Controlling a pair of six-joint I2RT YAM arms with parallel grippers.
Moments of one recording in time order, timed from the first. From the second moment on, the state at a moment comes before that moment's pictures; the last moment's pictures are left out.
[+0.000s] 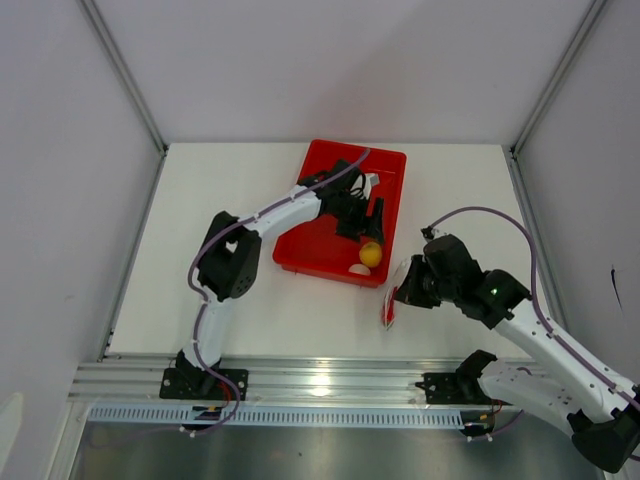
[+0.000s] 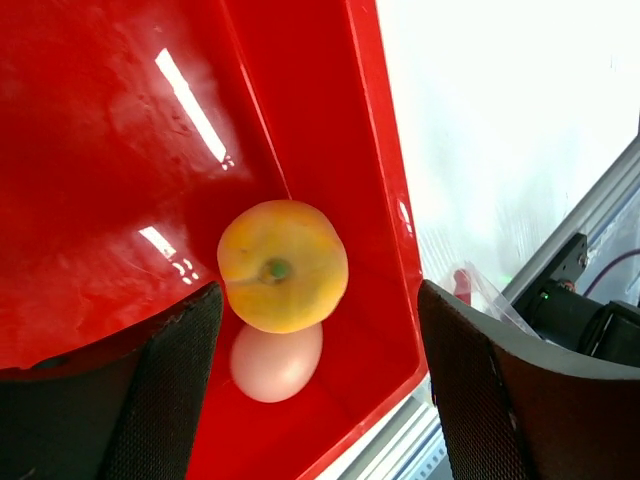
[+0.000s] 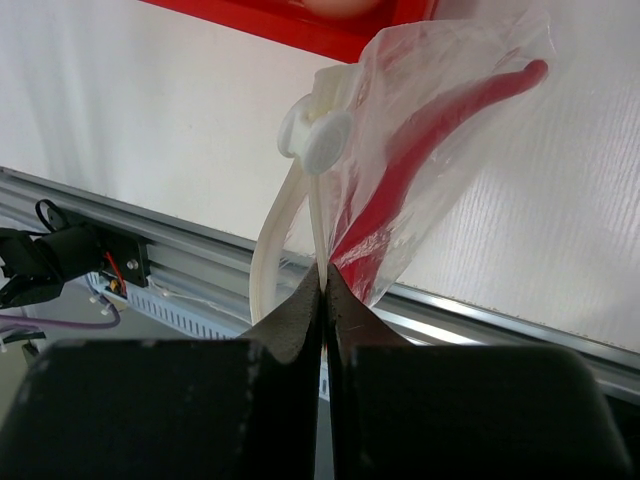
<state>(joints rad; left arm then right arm) -0.68 2.17 1.81 -0.62 0.47 -0.42 0.70 0.87 0.88 -0.83 -0.04 0.78</state>
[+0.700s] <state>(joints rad) -0.67 2.06 1.70 -0.62 0.36 -0.40 0.69 0.87 0.89 -0.86 -0.05 0.72</state>
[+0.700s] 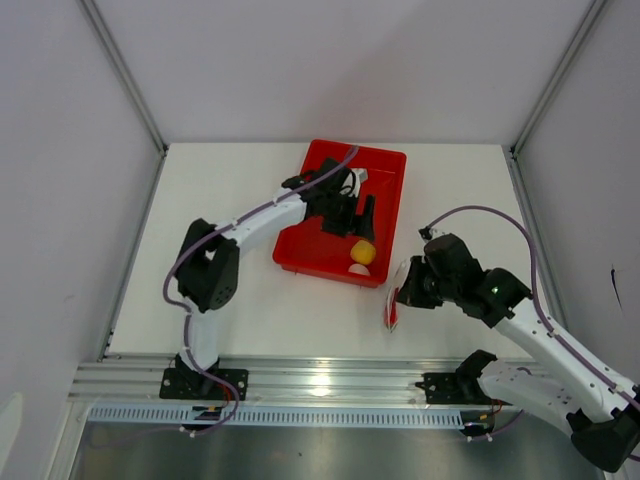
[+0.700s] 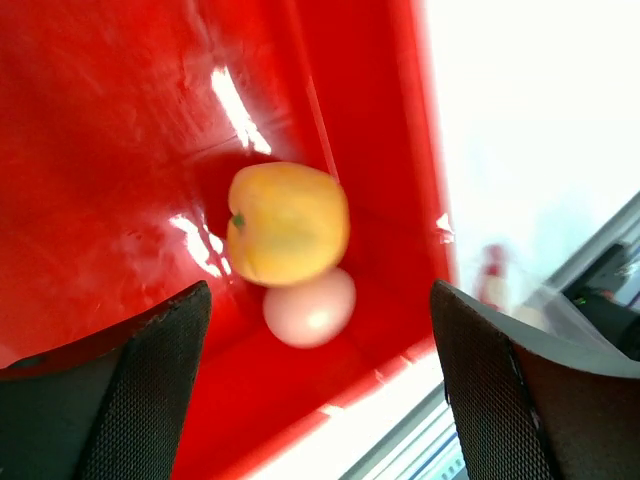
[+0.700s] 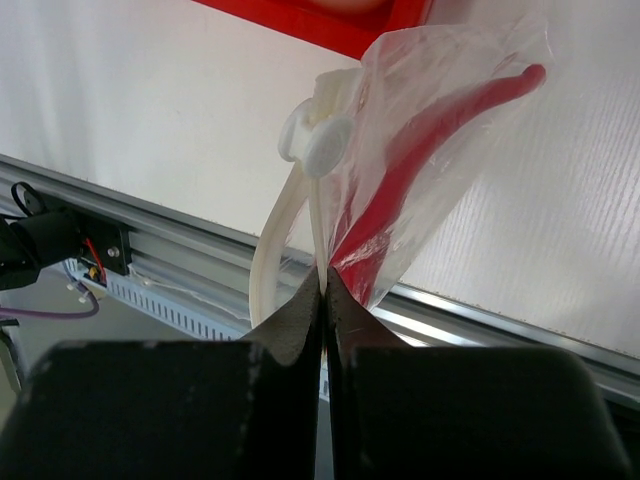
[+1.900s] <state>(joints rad) -0.88 1.13 0.87 -0.32 0.34 -0.63 0.95 1.05 0.92 -0.59 -0.12 0.81</state>
